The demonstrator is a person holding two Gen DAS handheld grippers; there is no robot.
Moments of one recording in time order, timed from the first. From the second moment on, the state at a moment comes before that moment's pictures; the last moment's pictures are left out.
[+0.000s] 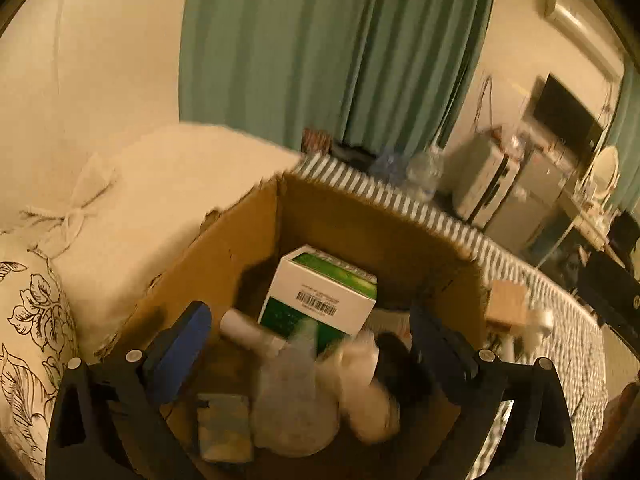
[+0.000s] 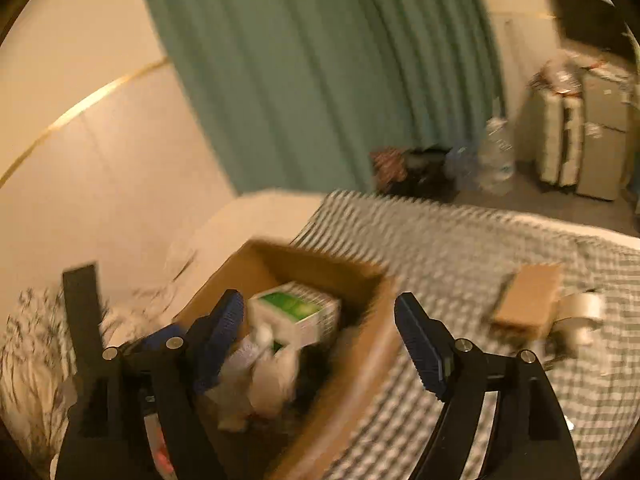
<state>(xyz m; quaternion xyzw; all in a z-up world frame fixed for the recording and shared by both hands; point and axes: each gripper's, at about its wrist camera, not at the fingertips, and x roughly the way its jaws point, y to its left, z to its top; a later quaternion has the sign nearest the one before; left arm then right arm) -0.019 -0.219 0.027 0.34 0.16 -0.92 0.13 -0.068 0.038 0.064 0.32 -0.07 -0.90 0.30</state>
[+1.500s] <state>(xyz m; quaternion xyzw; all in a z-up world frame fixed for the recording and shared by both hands) -0.227 0.027 -0.102 0.45 0.08 -0.88 -0.14 -0.244 0.244 -0.111 0.47 -0.24 -0.83 0.18</state>
